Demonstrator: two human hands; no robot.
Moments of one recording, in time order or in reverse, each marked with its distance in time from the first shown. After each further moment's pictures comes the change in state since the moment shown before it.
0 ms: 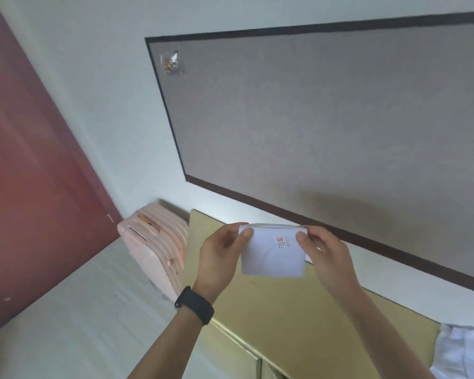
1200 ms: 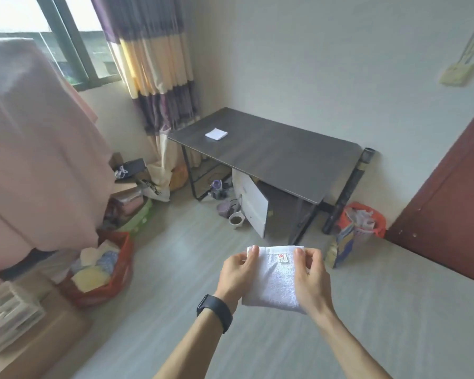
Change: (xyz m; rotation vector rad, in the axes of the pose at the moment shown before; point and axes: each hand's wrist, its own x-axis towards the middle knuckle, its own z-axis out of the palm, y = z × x) left_hand -0.709 -0.154 -0.718 -0.179 1.556 -0.709; right_hand -0.743 -0.164 0.730 -0.033 -1.472 -0.199
